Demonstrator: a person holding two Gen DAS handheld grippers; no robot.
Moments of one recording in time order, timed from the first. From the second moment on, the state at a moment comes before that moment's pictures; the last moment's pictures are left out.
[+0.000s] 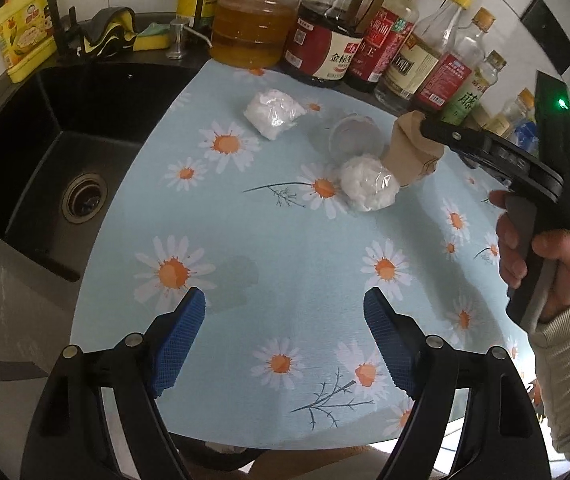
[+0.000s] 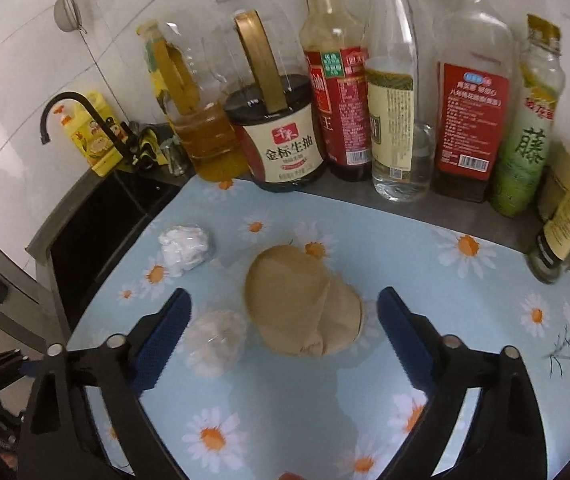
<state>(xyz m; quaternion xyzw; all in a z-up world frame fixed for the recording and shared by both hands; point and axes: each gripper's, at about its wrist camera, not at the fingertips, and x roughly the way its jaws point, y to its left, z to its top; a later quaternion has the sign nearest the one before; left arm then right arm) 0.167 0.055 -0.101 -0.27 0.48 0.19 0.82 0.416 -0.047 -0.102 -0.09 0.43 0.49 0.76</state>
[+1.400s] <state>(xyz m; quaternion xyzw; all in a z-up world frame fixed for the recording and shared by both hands) 0.313 0.041 -0.117 -0.20 0.51 0.14 0.83 0.428 -0.184 -0.090 -0.02 0.44 0.47 0.77</state>
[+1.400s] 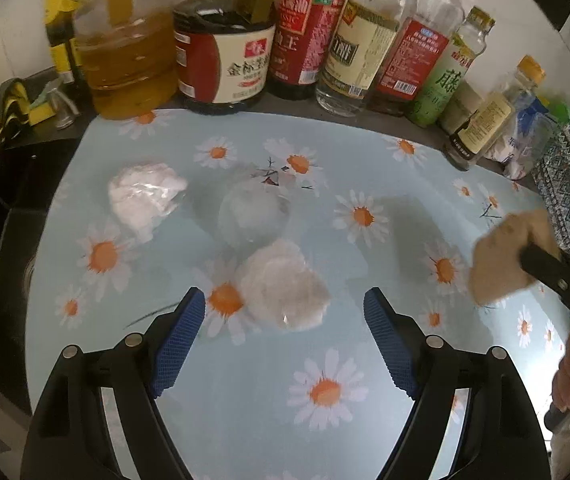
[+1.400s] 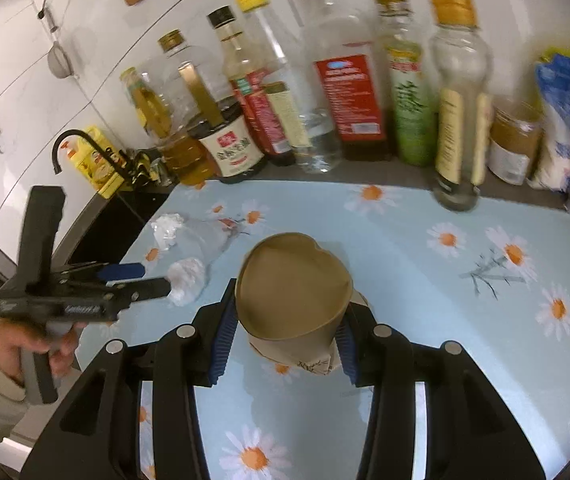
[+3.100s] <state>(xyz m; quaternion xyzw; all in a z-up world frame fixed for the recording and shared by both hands) 0.149 0.041 -0.079 -0.16 0.46 0.02 0.87 0.248 -0.170 -0.071 -0.01 0.44 0.40 0.80</state>
